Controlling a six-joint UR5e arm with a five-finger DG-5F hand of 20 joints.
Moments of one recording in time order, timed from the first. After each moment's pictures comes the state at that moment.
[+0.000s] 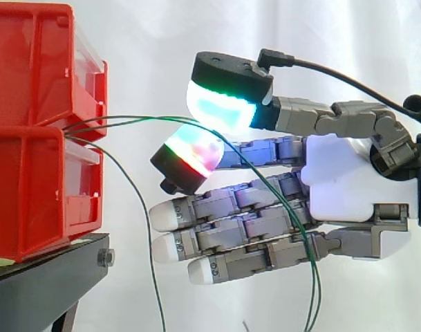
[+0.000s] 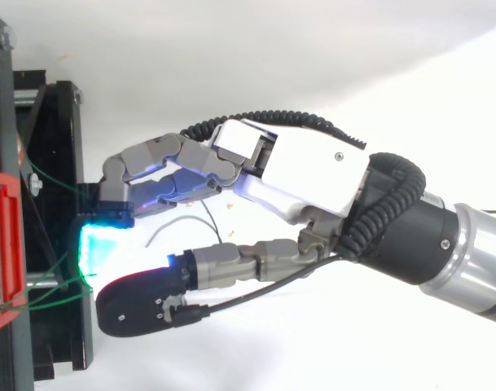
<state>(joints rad) 0.27 -2.33 -1.14 -2.76 -0.94 -0.04</state>
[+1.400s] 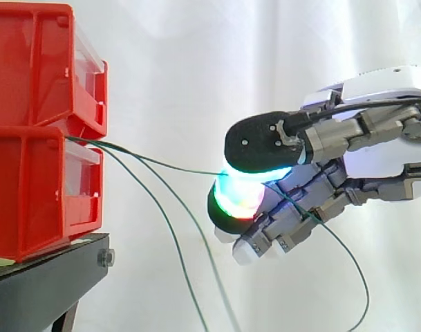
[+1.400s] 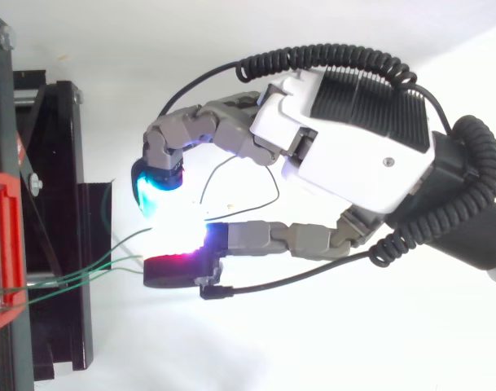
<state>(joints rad) 0.26 -2.24 -1.14 -2.95 -0.89 -0.66</state>
